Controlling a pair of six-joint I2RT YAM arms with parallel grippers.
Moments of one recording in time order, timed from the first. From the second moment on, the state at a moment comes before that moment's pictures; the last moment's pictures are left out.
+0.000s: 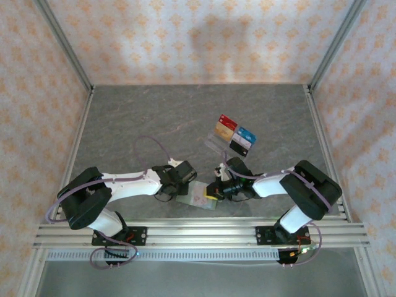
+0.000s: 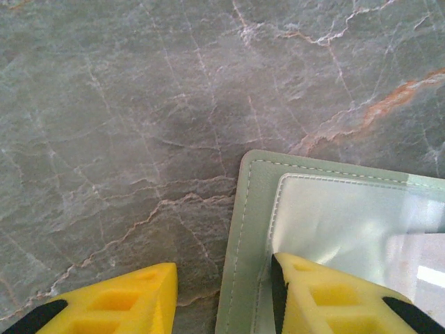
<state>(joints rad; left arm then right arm) -0.87 1.50 0.73 -0.50 -0.20 -0.86 0.71 1.57 0.41 0.31 -0.72 1.03</state>
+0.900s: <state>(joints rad) -0.87 1.50 0.73 -0.50 -0.20 -0.86 0.70 1.62 0.36 0.55 -0.71 1.15</state>
